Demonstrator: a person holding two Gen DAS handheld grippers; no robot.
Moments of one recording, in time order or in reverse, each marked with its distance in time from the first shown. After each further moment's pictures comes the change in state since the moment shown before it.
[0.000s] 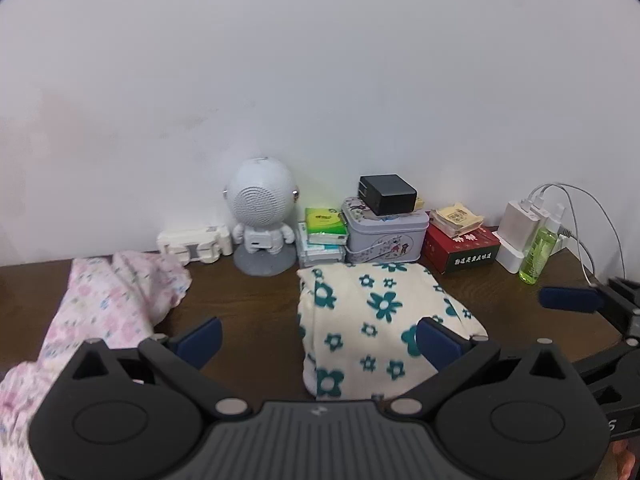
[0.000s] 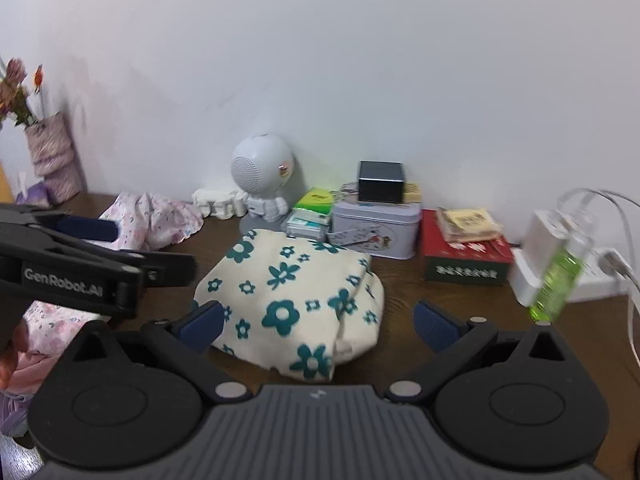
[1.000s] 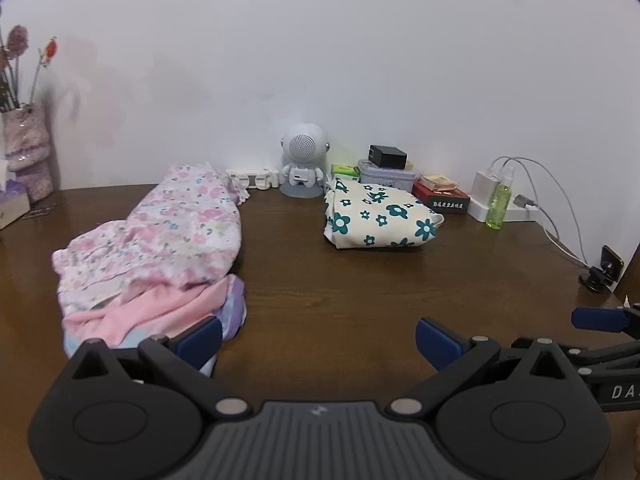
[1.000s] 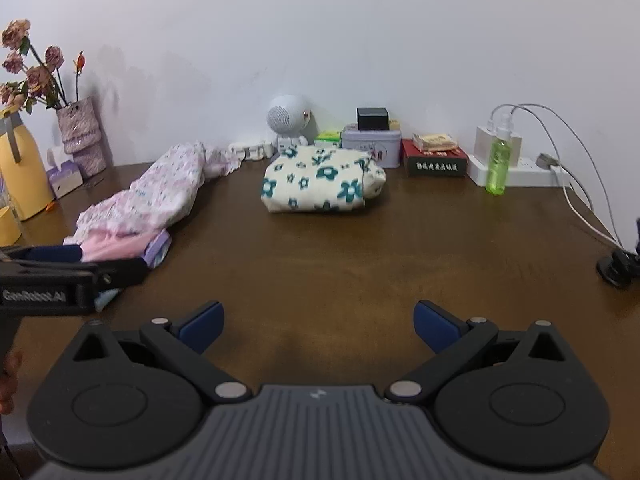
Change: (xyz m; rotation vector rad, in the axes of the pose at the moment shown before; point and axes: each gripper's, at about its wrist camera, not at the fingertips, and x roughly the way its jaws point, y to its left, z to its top) left arm -0.164 -0.001 -0.170 -0.090 -0.093 0.040; right arm -0.156 0.056 -0.133 0.043 0.021 -0.016
